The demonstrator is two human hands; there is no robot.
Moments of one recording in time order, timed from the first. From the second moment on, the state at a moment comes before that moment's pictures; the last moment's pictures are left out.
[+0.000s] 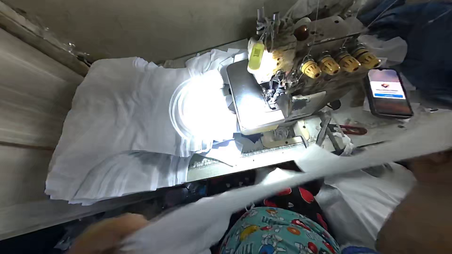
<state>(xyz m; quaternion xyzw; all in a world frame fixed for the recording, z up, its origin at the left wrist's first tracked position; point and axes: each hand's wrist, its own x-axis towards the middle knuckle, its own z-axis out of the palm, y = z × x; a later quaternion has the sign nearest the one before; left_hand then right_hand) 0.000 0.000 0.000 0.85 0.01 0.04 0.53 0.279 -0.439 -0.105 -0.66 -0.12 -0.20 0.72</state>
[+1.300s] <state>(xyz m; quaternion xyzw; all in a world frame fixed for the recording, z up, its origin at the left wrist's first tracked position) 0.117 -0.113 -0.139 0.94 -0.21 0.06 0.28 0.183 -0.508 -0.248 -0.94 -0.06 0.14 0.29</state>
